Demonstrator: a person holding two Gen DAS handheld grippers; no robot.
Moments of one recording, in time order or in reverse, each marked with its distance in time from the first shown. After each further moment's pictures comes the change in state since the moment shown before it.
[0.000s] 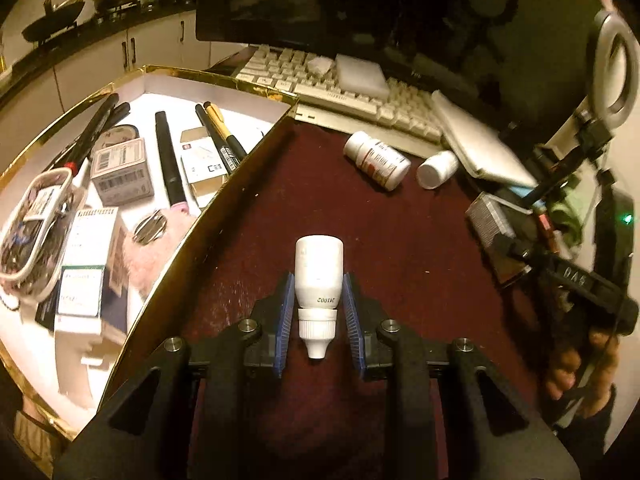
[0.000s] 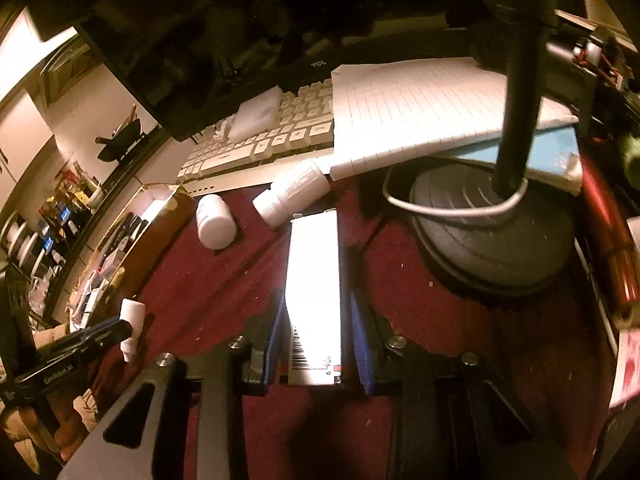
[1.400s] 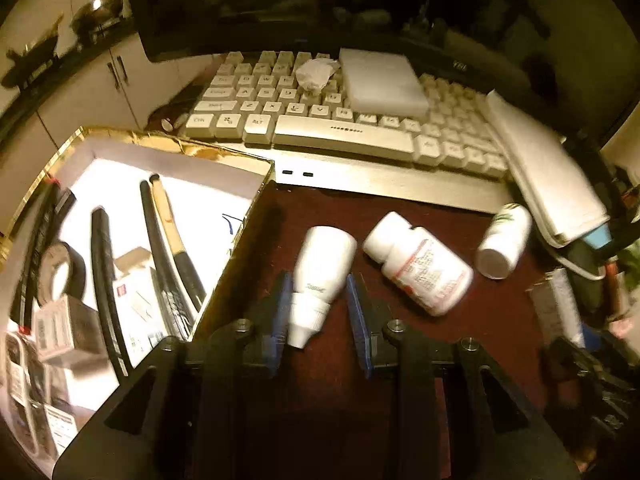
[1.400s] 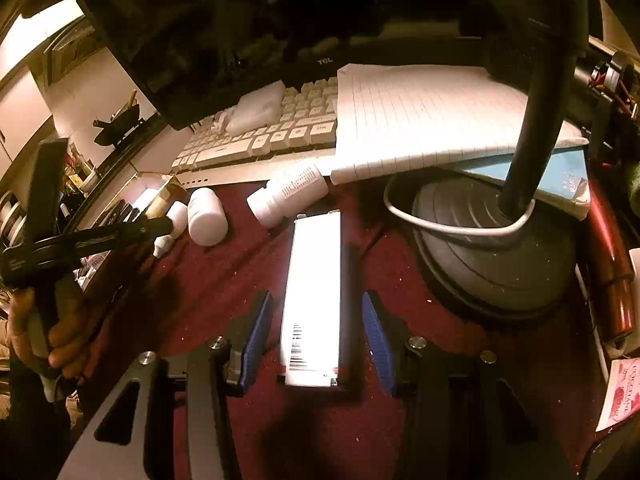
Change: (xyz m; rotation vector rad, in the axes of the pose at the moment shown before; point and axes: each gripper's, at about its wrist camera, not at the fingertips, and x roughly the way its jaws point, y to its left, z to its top) left arm 0.103 -0.026 0.100 0.110 0.096 0.180; right arm 0.014 -0.002 0.010 -0.086 0.010 -0.041
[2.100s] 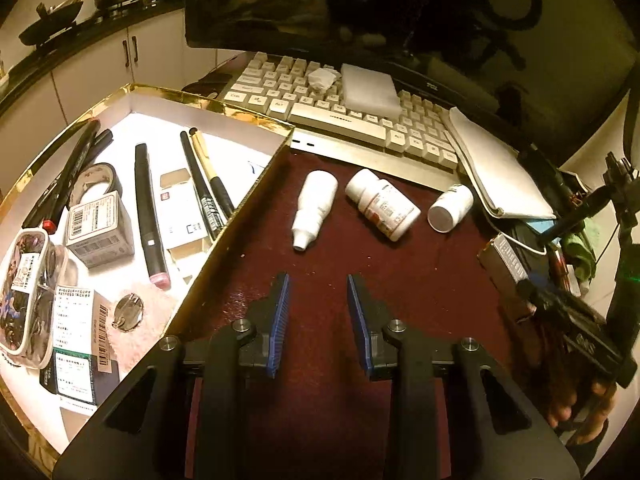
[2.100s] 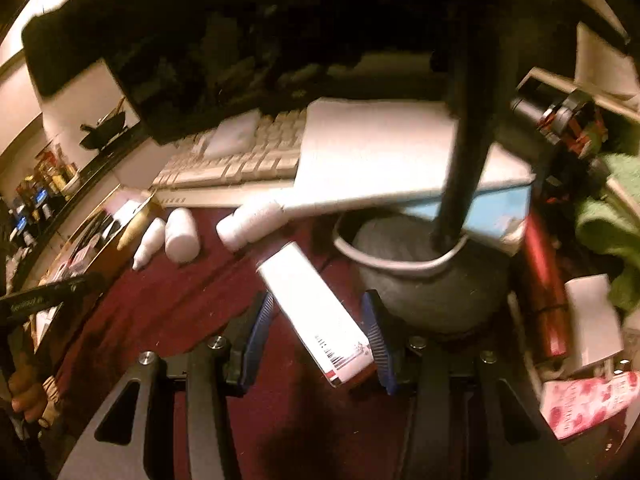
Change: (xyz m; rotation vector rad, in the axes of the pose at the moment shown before) left arm -0.067 0.019 -0.057 -0.124 -0.048 -0.125; right arm -0.022 -0.010 0.004 -0.046 -0.032 -0.035
